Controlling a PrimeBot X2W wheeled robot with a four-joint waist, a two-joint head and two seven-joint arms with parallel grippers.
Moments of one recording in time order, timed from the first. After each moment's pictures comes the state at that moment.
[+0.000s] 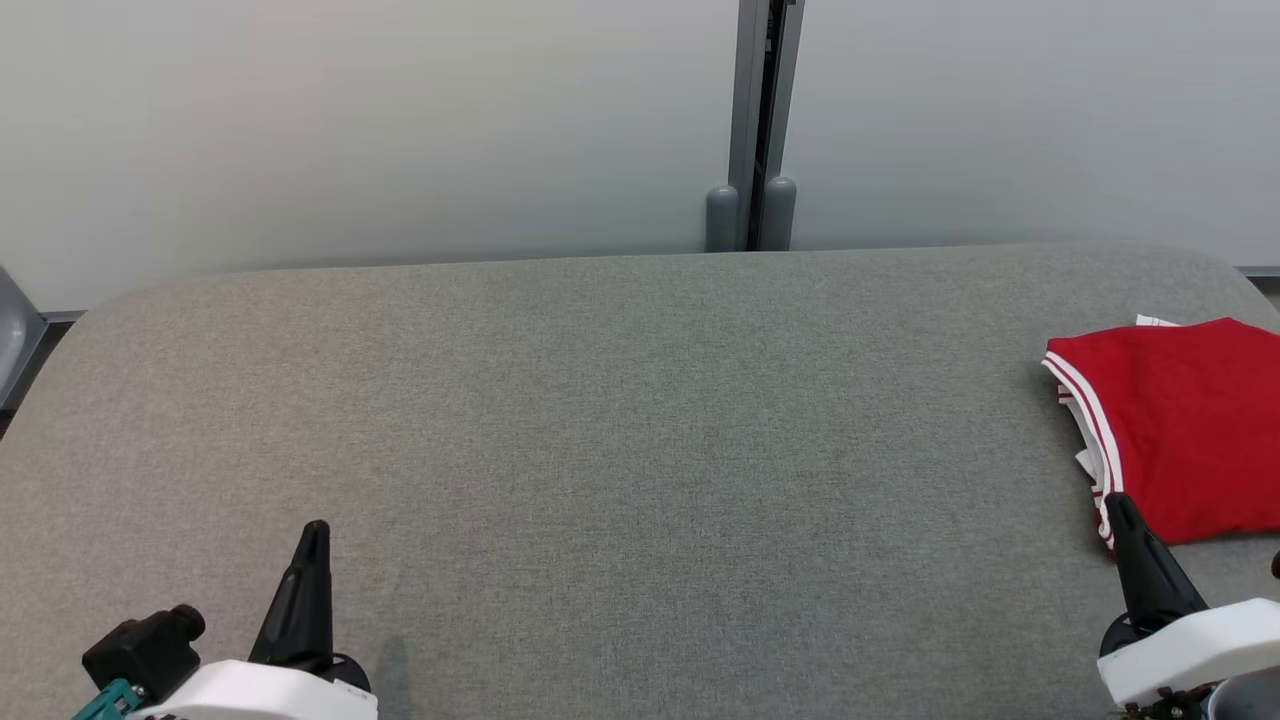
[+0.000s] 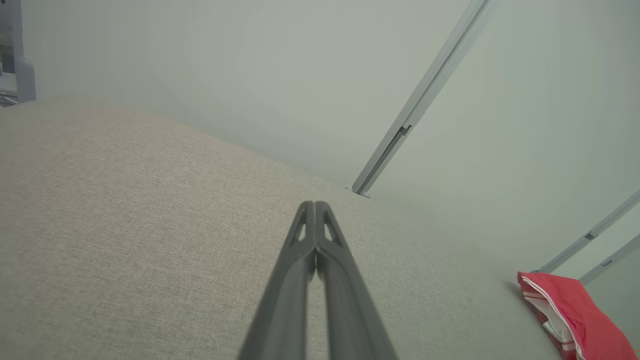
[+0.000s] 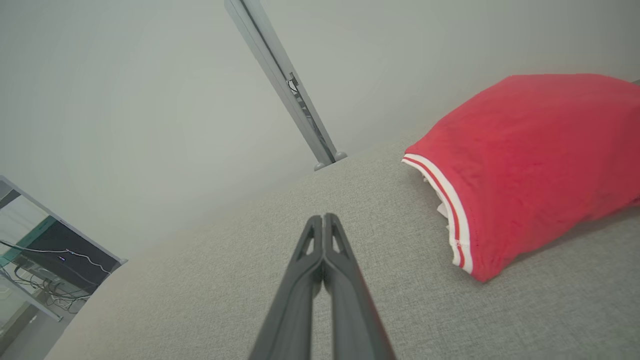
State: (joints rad) left arm 0.05 0.21 -0.18 0.14 -0.75 0.03 -0.20; right arm 0.04 -0.04 -0.14 0.03 0.55 0.13 0.13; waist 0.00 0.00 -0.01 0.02
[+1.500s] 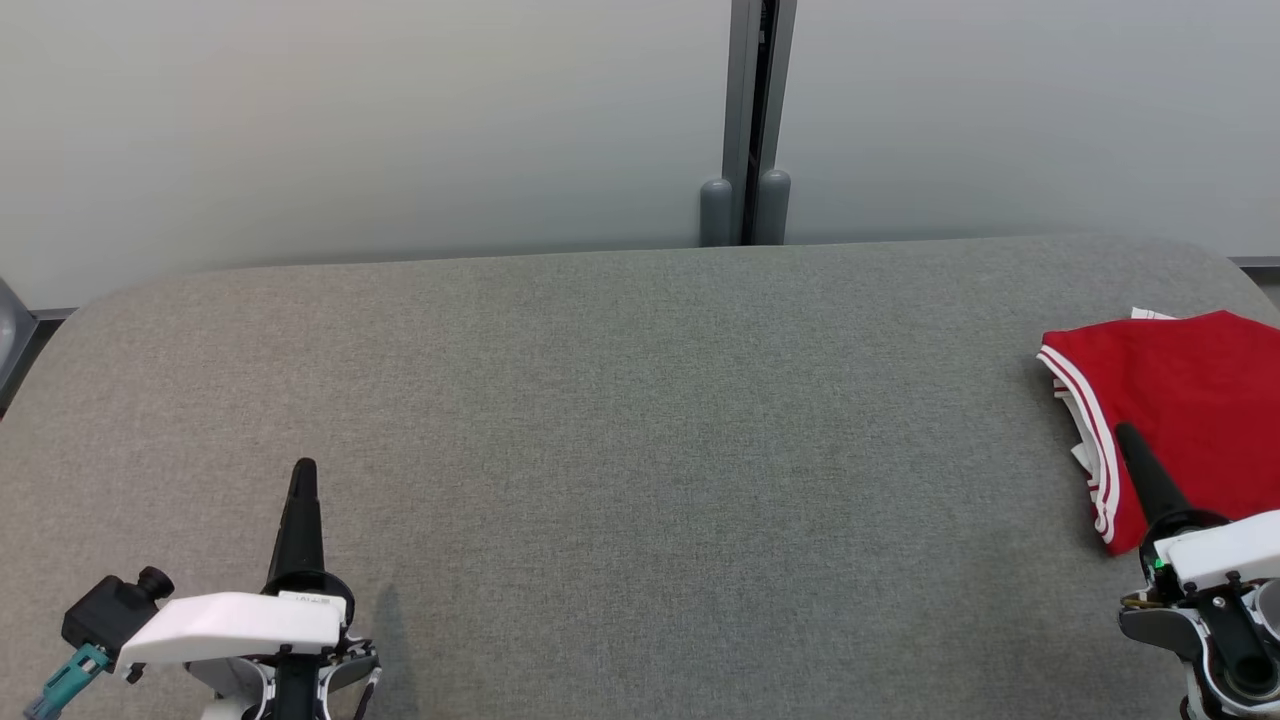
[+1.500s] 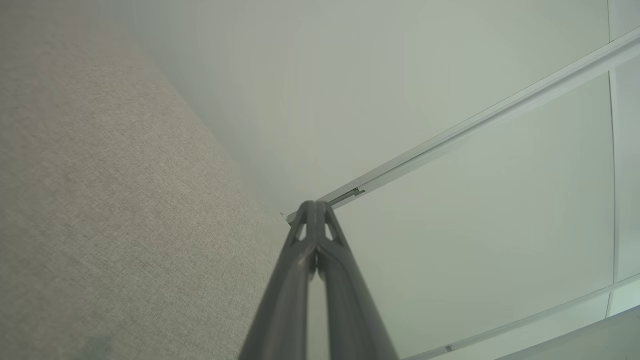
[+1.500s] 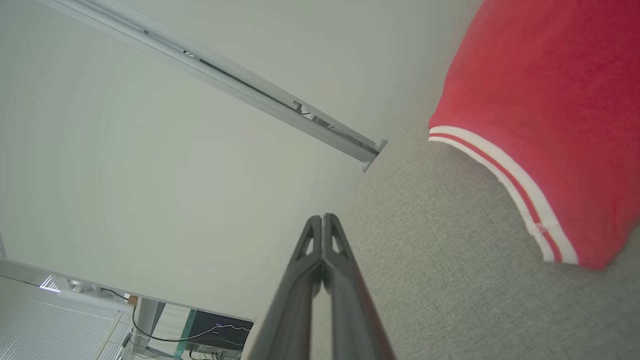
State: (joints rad) left arm -0.10 0.12 -0.11 0.27 -1.24 -0.06 -0.17; right arm -0.21 -0.07 -0.22 0.33 1.10 0.13 0.25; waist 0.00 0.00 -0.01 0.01
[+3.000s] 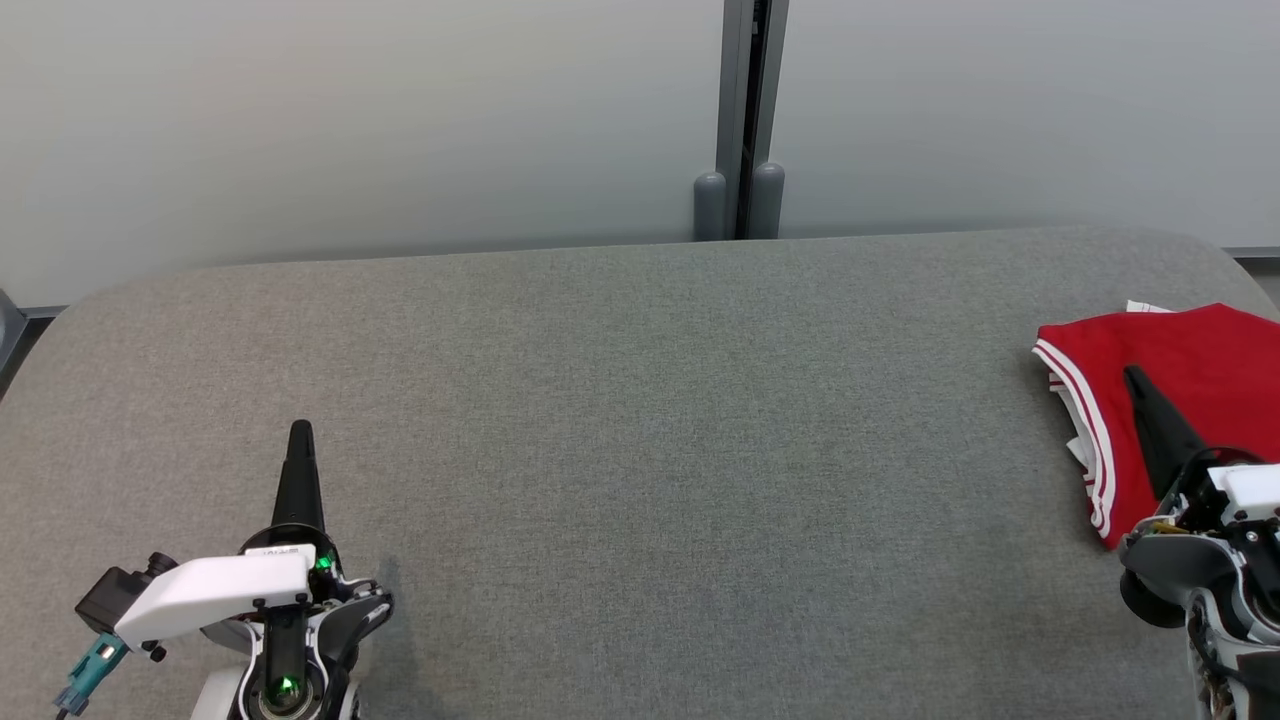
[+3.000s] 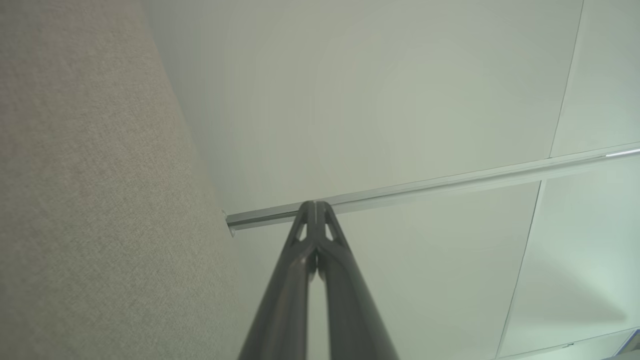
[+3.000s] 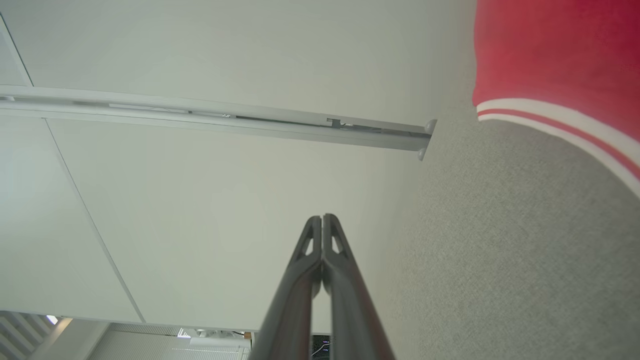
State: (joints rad) left arm -0.19 0.06 -0.07 0.34 -1.55 -0.11 -0.15; right arm -0.37 -0.08 -0.27 0.51 1.45 0.13 0.32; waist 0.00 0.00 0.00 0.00
